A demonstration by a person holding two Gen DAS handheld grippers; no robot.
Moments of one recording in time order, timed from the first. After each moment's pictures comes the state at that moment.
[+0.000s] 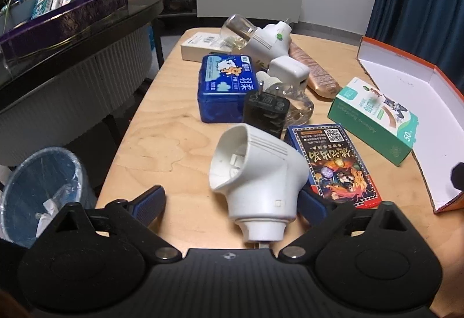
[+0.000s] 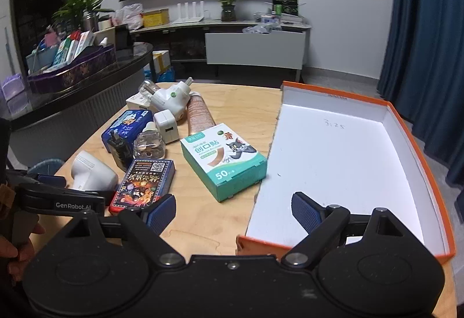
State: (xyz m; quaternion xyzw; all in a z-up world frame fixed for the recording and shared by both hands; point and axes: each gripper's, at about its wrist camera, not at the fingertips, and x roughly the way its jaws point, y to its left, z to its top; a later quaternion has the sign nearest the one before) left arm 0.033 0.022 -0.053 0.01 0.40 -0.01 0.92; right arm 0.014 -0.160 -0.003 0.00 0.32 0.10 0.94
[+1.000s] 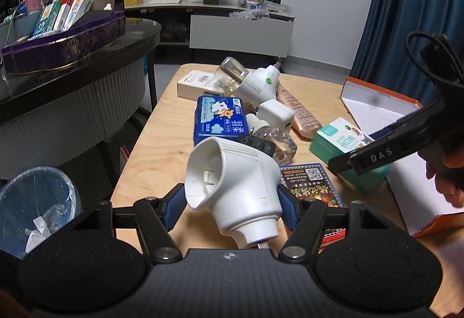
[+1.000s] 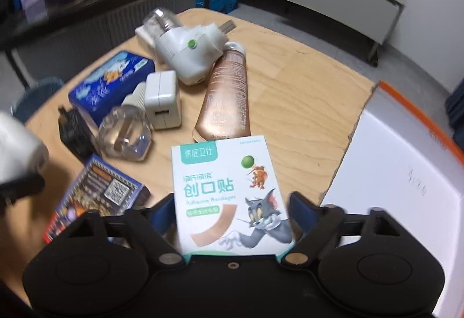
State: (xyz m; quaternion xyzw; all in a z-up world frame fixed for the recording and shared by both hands) left arm 0.022 0.028 -0.032 -0.03 0.33 -0.04 0.94; right arm 0.173 -0.129 -0.035 -0.11 0.45 0.21 0.86
